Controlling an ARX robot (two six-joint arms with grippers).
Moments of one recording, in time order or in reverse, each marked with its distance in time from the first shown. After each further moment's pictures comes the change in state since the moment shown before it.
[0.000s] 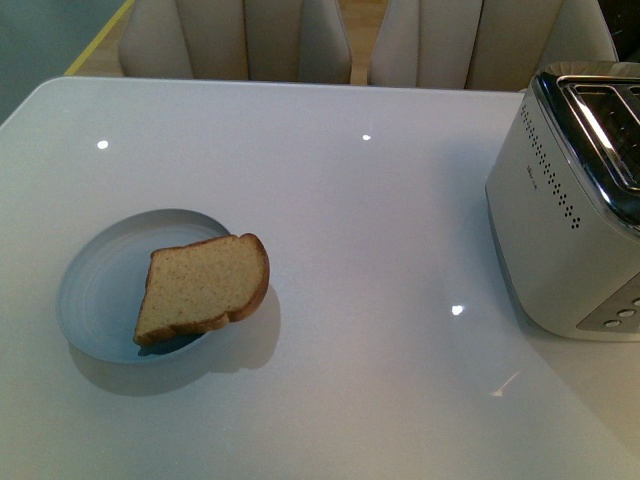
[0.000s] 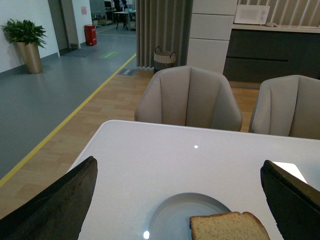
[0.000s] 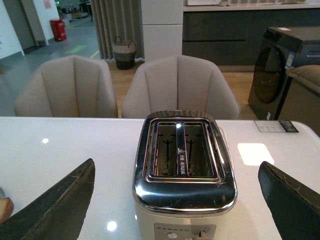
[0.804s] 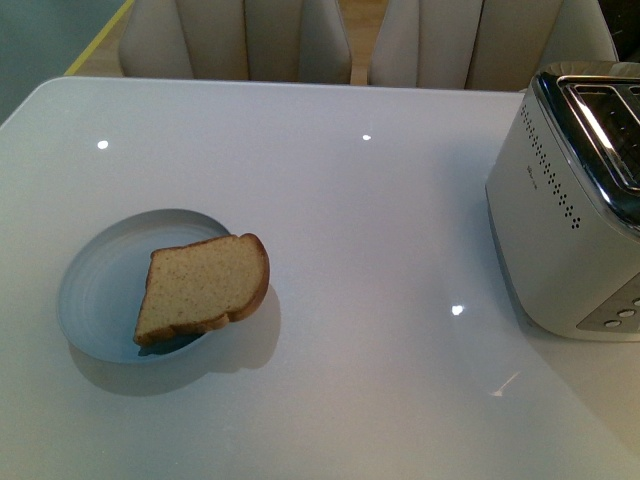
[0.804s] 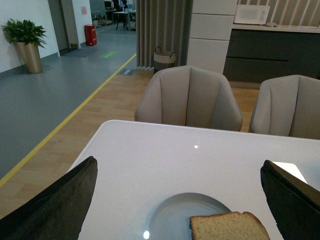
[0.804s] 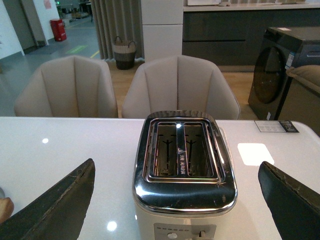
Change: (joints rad) left arm 0.000 0.000 0.000 0.000 0.000 0.000; right arm 0.000 0.000 0.000 0.000 0.000 0.000
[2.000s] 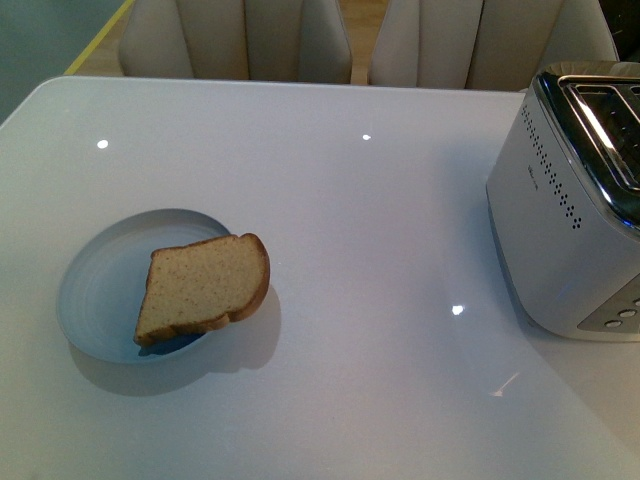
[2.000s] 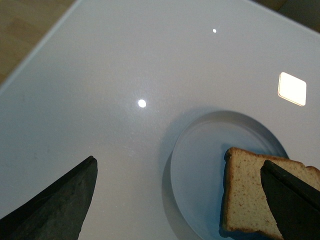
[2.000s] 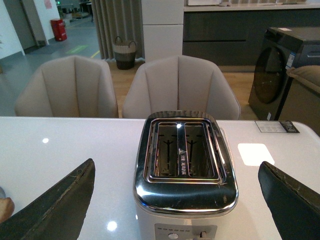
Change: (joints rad) left arm 0.239 1.599 0.348 0.626 0.160 -0.172; right arm 0.000 -0.001 0.000 0.000 0.000 0.000
